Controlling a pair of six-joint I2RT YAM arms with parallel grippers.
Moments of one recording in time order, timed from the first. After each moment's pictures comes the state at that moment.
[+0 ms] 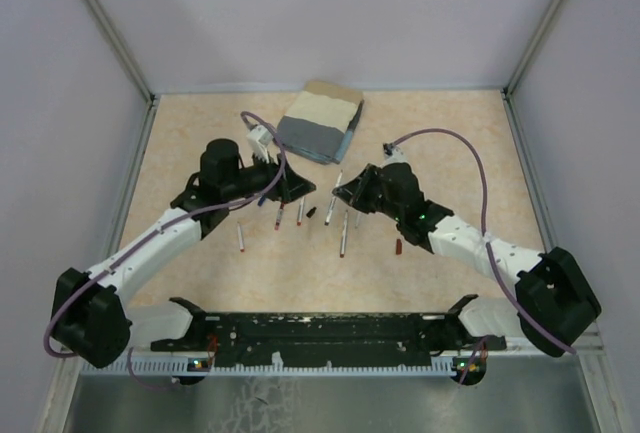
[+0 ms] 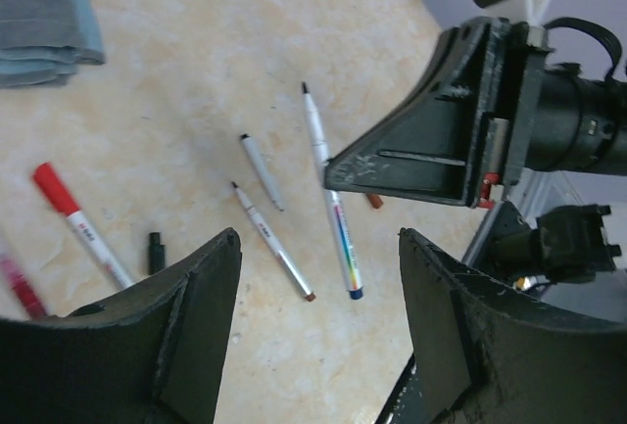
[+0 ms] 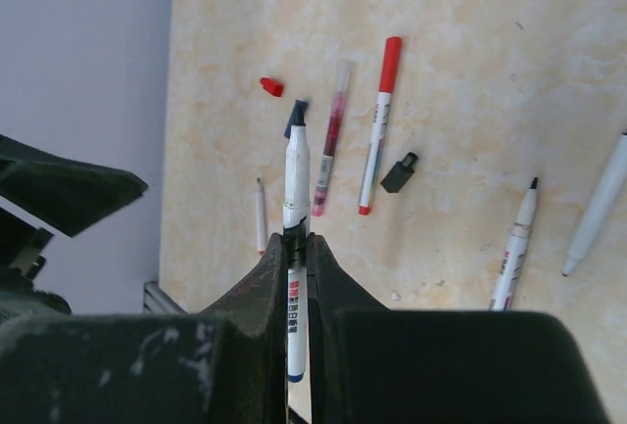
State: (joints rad) left arm -0.48 1.21 0.84 0.06 0.50 -0.41; right arm 0.67 1.25 0.72 0.11 -0.03 0.94
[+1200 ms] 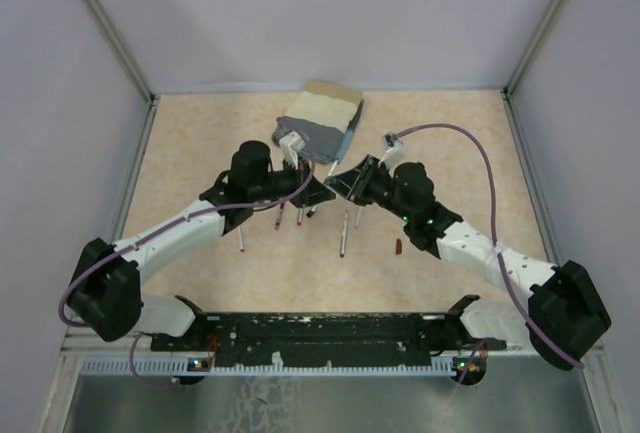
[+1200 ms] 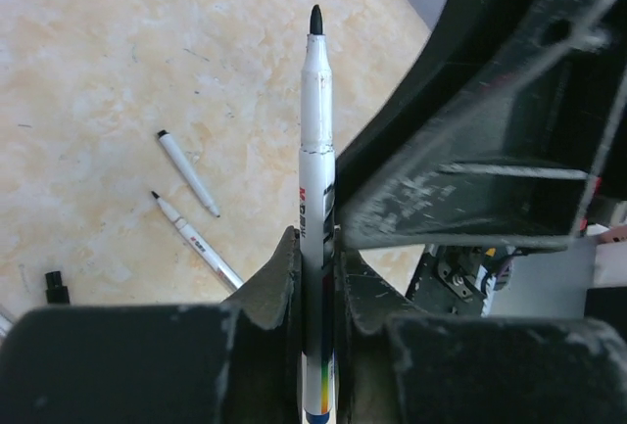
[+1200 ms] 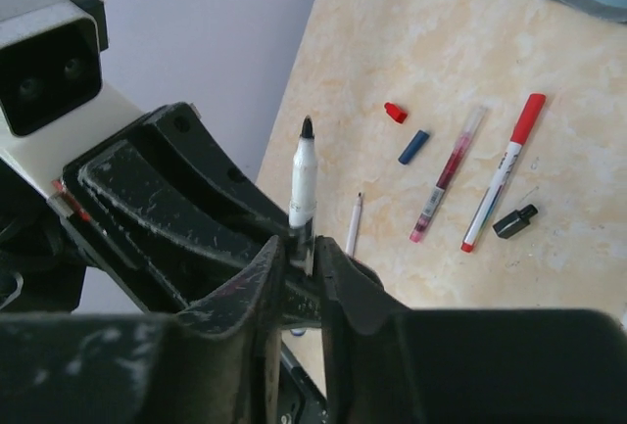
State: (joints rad) left arm -0.63 1.37 0.88 0.16 0.53 -0.45; right arm 0.66 1.17 0.68 0.35 -0.17 0.95
